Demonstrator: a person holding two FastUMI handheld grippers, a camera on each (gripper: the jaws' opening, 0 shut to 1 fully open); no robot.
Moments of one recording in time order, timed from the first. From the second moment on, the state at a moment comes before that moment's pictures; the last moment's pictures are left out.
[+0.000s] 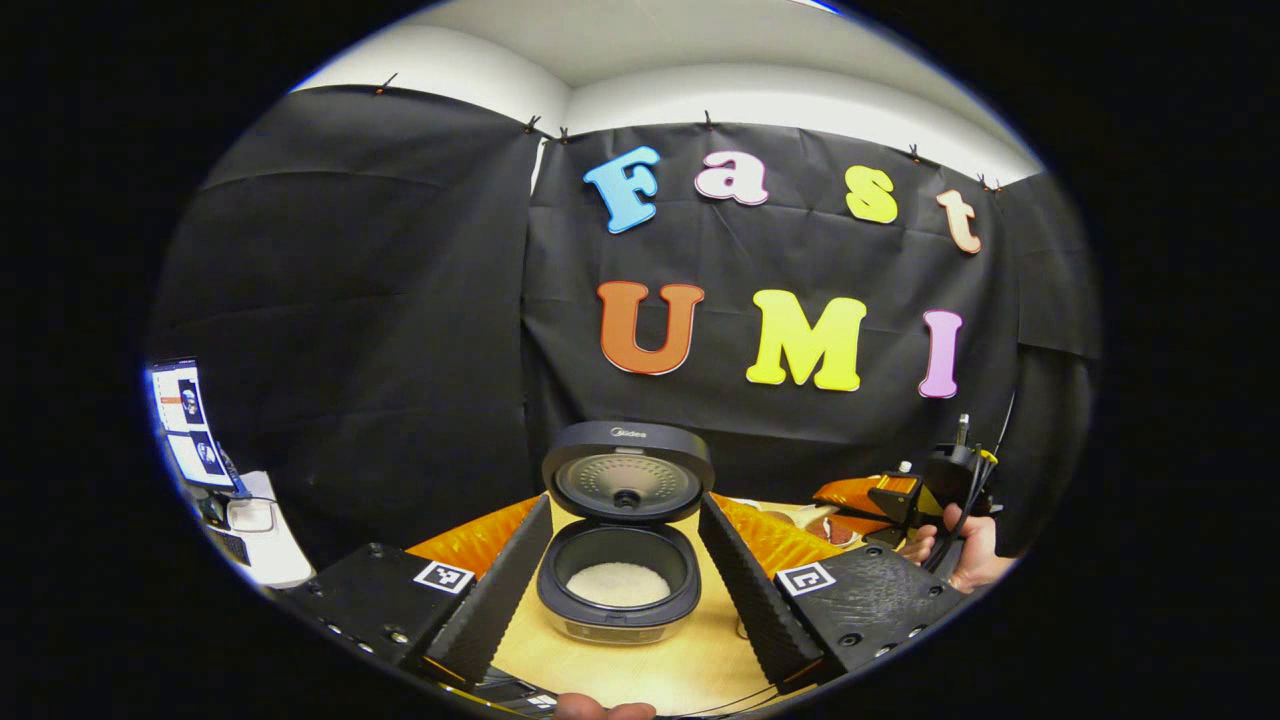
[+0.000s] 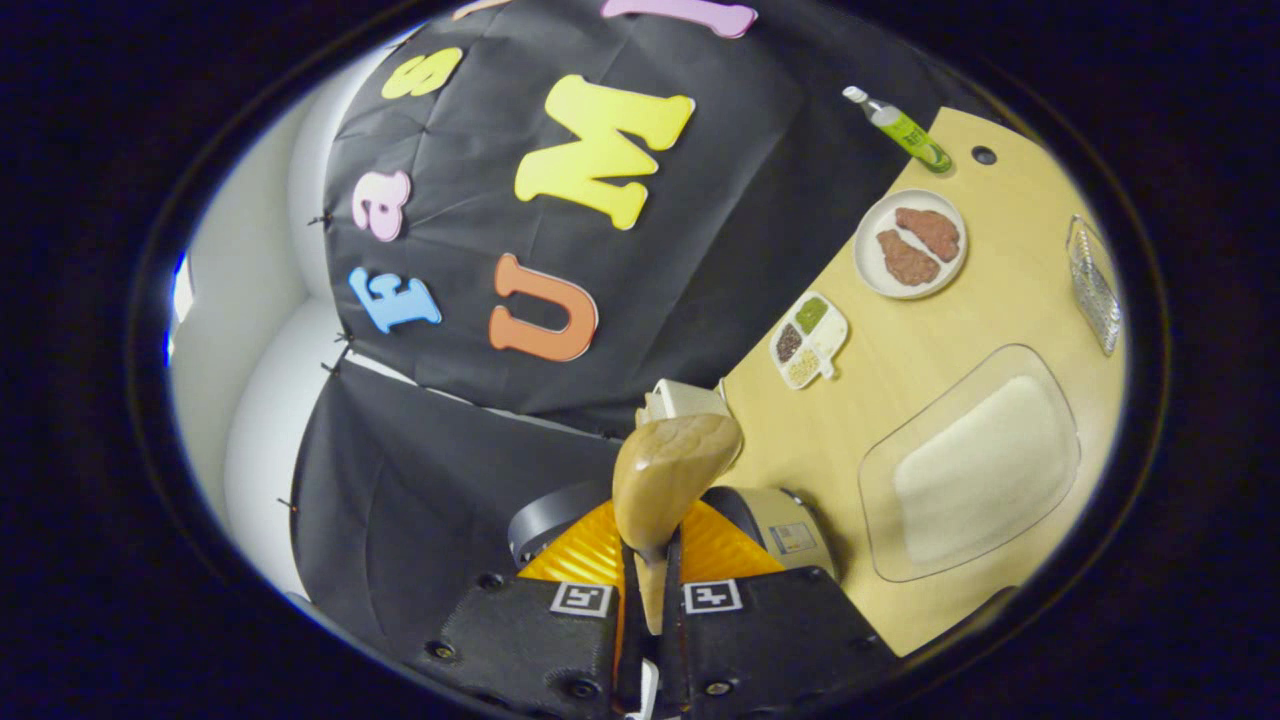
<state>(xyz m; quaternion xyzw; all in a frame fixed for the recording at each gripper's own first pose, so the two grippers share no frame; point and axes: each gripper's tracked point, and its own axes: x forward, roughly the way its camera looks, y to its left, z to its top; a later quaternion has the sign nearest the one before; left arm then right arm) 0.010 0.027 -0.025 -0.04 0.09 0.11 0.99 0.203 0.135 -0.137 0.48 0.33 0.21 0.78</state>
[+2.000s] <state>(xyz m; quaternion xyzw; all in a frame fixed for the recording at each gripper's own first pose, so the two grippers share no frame) -0.063 0.086 -0.044 -0.04 0.09 0.19 0.98 0.185 0.312 -0.161 -0.08 0.18 0.29 0.94</state>
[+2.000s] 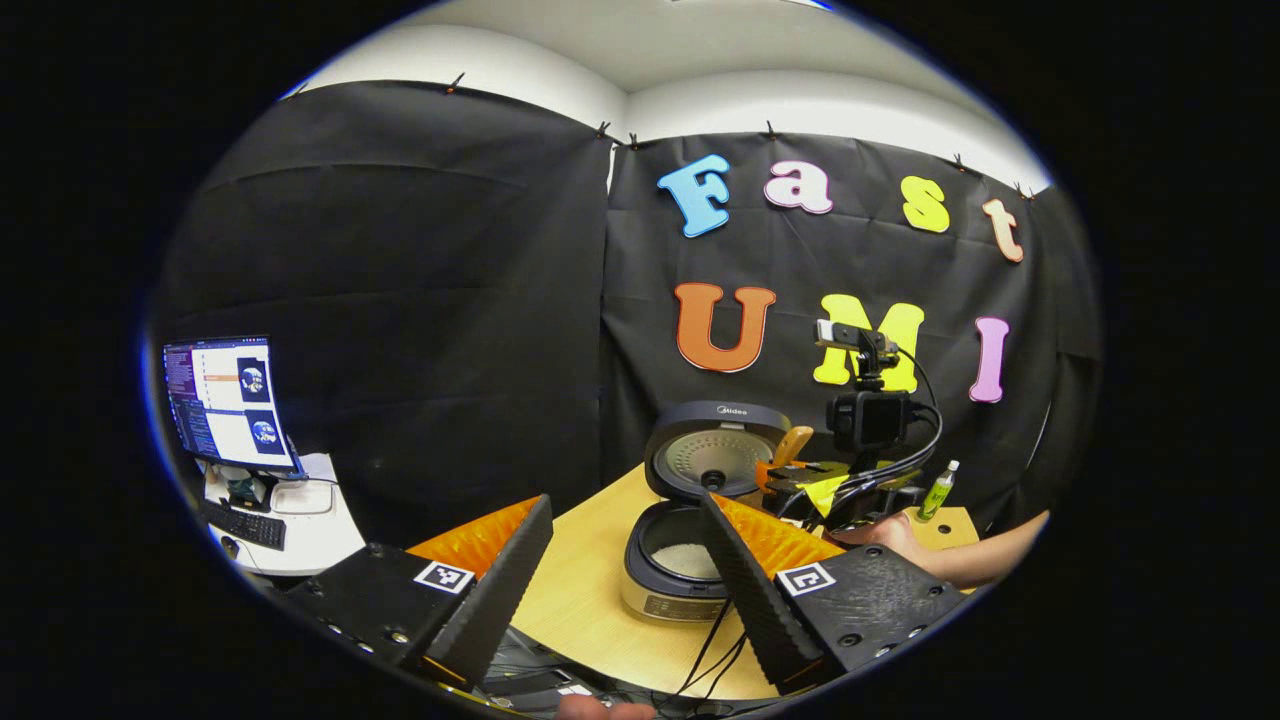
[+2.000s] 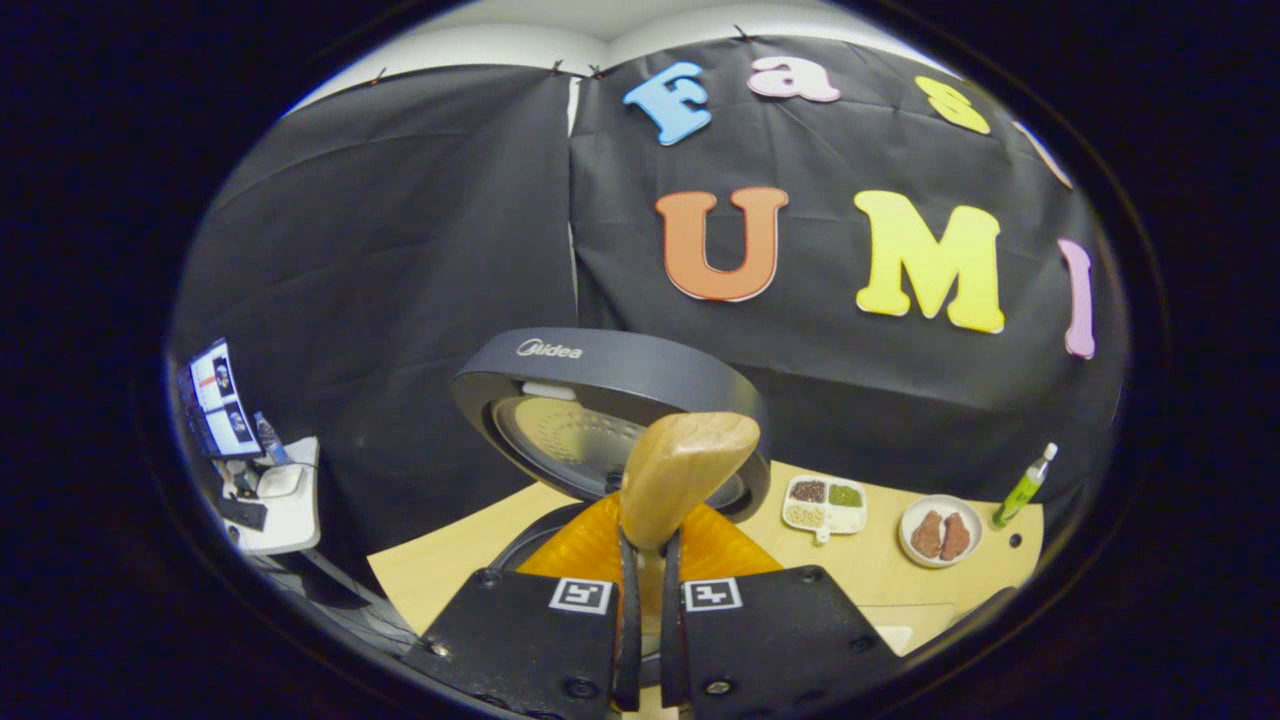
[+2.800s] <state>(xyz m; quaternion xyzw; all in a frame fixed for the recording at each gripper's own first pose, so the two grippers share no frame) -0.058 0.084 -0.040 -0.05 0.08 0.17 0.98 0.160 0.320 -0.145 -0.15 0.10 0.31 0.94</state>
